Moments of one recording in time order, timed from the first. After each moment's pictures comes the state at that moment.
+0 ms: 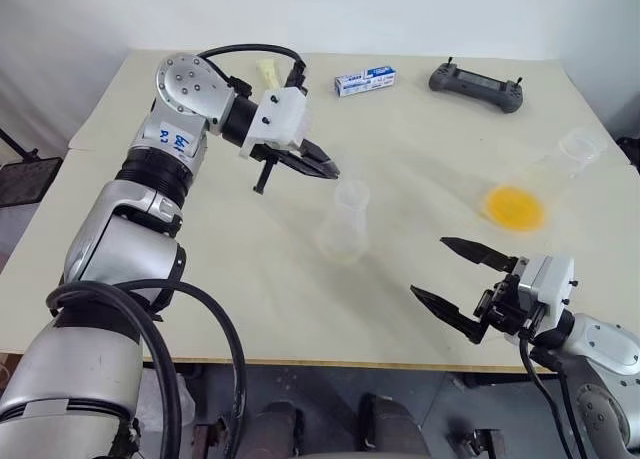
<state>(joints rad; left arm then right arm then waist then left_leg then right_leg) -1.46 0.51 -0.52 1.04 -0.33 -0.53 -1.50 0.15 -0.61 -0.25 -0.52 0.56 0.11 0.86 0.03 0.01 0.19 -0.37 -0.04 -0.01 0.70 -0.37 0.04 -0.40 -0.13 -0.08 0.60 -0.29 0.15</state>
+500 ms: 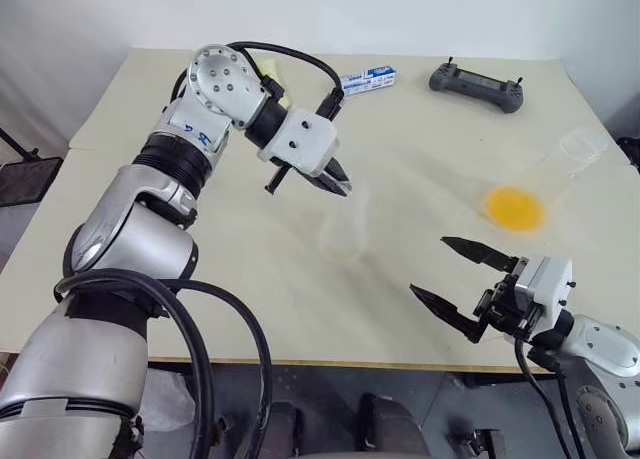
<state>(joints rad) -1.54 0.46 -0.69 1.10 -0.32 -0.68 -1.50 0.16 -0.60 -0.24 -0.53 0.53 0.11 0.83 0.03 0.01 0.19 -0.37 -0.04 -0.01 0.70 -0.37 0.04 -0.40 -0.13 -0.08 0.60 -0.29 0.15</state>
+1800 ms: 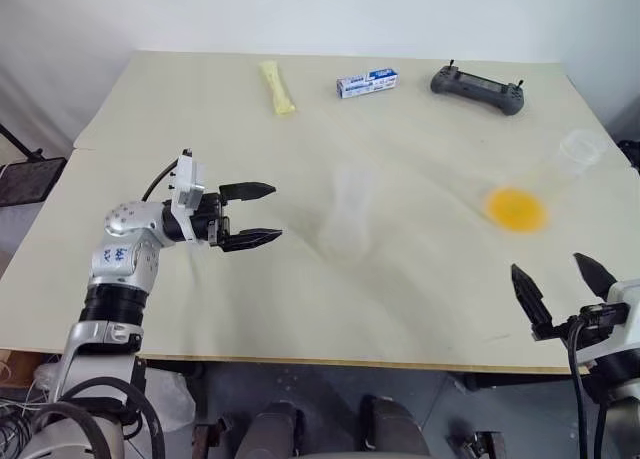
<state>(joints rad) -0.67 0.56 0.05 0.43 -0.56 0.08 -1.32 0.45 -0.38 -0.56 -0.74 0.50 0.29 0.29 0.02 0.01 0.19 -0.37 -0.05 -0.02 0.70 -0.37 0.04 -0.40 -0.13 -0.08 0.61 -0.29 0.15</state>
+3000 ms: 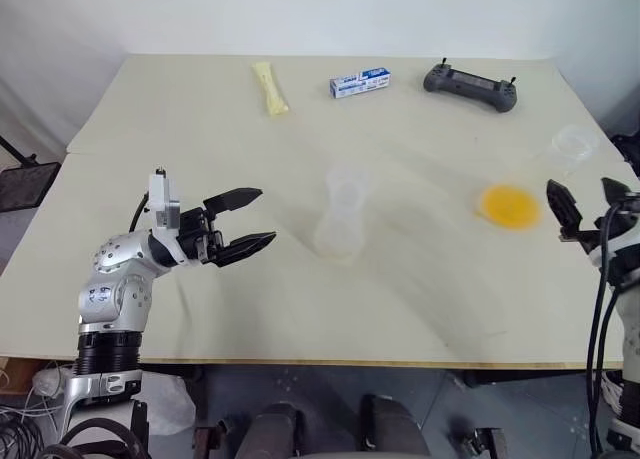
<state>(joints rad) -0.45 0.51 0.20 0.12 -0.62 0.22 -1.19 -0.24 -0.62 -0.54 -0.04 0.53 0.35 0.41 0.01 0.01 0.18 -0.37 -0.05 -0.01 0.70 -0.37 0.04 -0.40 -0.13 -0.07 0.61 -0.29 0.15</state>
